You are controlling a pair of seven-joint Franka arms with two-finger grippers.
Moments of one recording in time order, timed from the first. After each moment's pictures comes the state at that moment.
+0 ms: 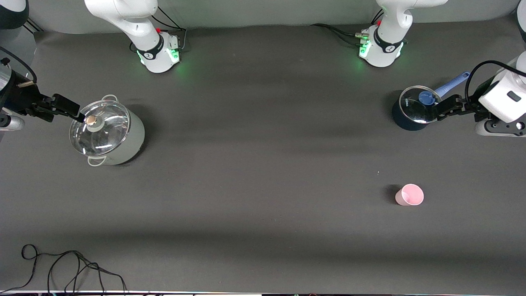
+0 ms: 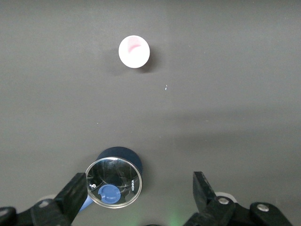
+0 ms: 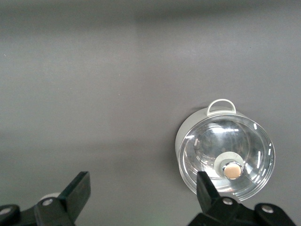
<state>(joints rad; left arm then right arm) -0.02 0.01 -0.04 -1.62 0.00 1.55 -0.01 -0.02 -0.06 0.01 -1.67 0.08 1.60 0.08</state>
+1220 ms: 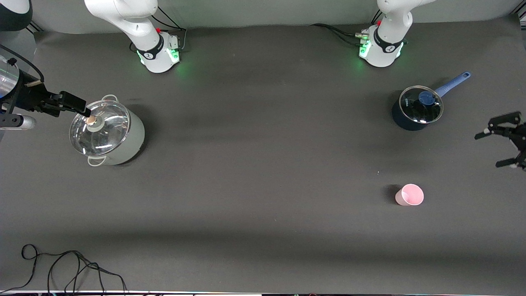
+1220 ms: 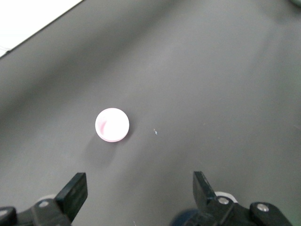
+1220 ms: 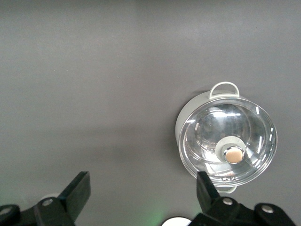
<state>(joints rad) 0.39 0.28 -0.01 -1.61 -0.57 1.68 1.42 -0.01 -0.05 0.01 -1.67 0.08 1.53 0.08</state>
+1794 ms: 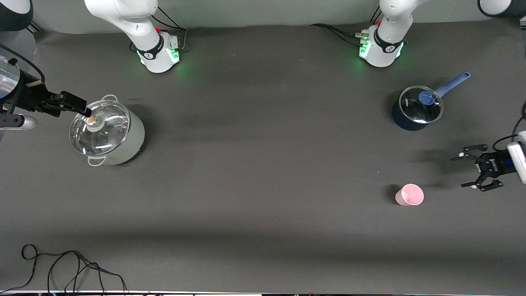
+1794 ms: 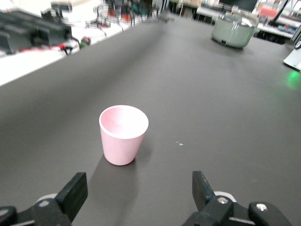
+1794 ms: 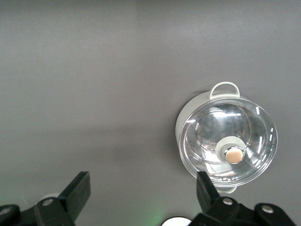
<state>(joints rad) 0.59 0.73 -0.02 -1.61 -0.99 1.66 2.23 -0.01 -0.05 0.01 -1.67 0.08 1.53 0.08</state>
